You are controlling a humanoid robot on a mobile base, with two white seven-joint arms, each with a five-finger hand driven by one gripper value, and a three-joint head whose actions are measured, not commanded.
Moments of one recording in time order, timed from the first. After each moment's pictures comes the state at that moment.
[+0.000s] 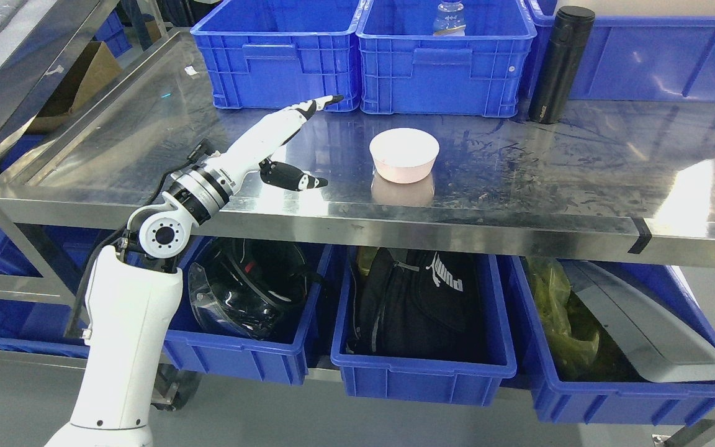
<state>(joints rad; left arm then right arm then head) -0.52 0.24 -0.08 -1.48 -0.55 -0.29 -0.59 0.00 0.00 0.05 0.00 0.05 -0.08 -0.02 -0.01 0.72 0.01</state>
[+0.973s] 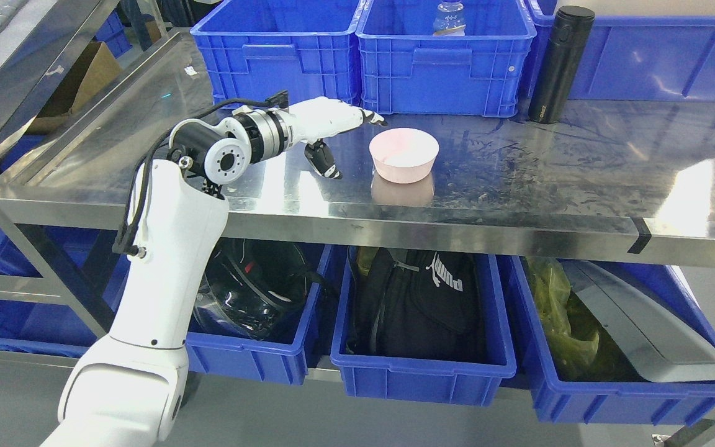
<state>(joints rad) -0.82 0.12 -0.23 -1.29 -0.93 -0.31 -0.91 0.00 0.00 0.05 0.00 0.05 -0.08 -0.02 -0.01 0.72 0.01</state>
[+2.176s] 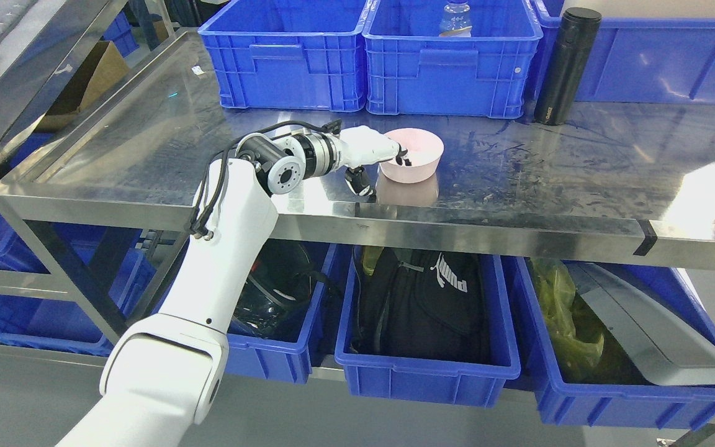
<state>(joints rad) -0.89 0.01 -0.28 -0.94 -1.09 -0.49 -0.74 0.00 0.00 0.05 0.00 0.05 -0.08 -0.02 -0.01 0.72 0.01</state>
